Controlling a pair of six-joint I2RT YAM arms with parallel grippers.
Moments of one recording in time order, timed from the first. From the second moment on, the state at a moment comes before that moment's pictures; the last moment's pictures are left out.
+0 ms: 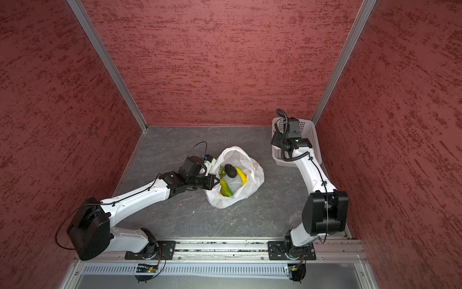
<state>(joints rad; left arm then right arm) -0.71 1.37 0.89 -0.29 0.27 -0.51 0.02 1.61 1.39 -0.53 0.02 0.43</state>
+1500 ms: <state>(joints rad) -0.70 1.38 0.91 -0.29 0.27 -0.50 0.36 1.31 1.33 -0.66 -0.14 0.39</state>
